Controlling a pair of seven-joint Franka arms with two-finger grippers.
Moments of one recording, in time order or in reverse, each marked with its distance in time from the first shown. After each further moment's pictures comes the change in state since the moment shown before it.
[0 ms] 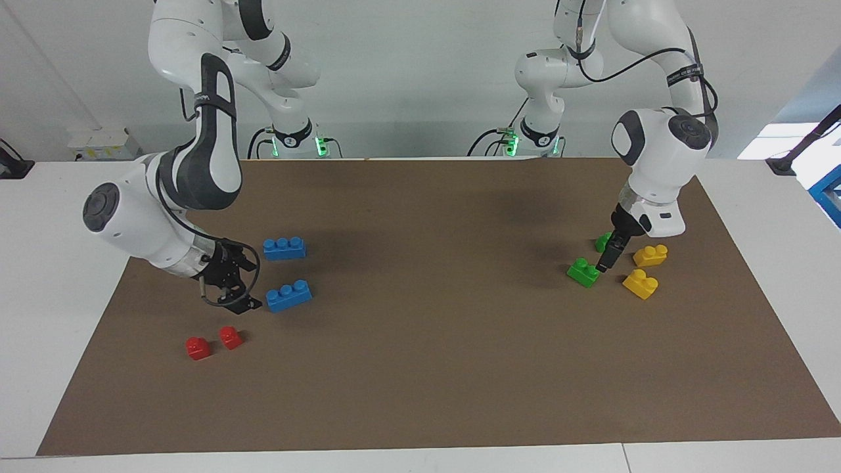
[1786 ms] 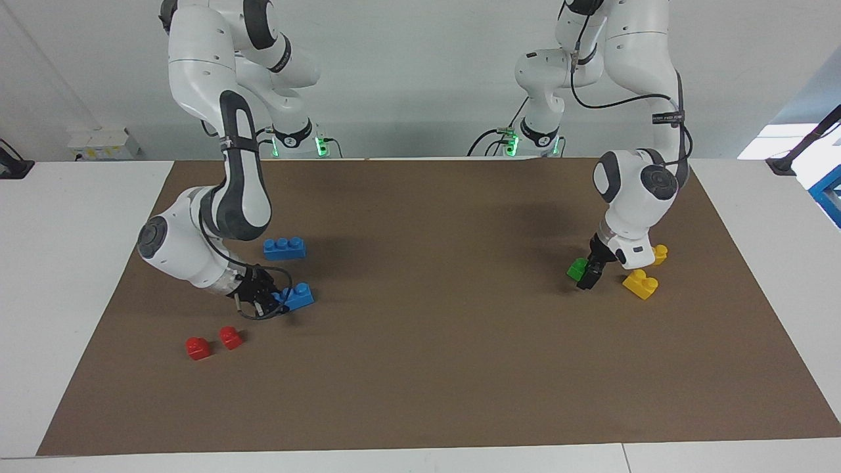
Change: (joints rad) left arm -0.003 0.135 -0.005 -0.065 0.006 0.109 -0.081; right arm 0.036 0.043 0.005 -0.180 0.109 0.244 -0.153
